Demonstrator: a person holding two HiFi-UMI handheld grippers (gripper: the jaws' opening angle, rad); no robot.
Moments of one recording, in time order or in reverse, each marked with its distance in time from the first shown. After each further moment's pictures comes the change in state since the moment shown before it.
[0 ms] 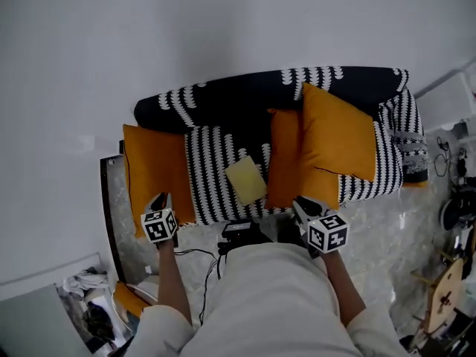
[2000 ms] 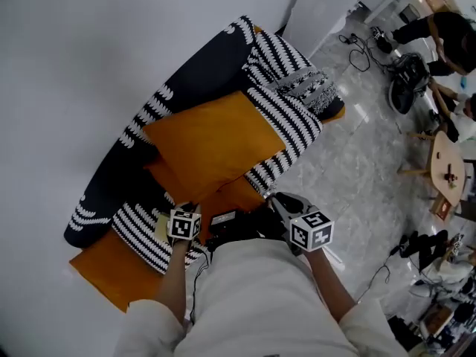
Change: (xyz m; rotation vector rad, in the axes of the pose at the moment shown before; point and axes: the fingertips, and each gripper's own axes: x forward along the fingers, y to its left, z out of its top) left arm 0.159 -0.570 0.033 0.738 0.406 -0.736; right arm -0.209 -0.304 -0.006 0.482 -0.220 -0.404
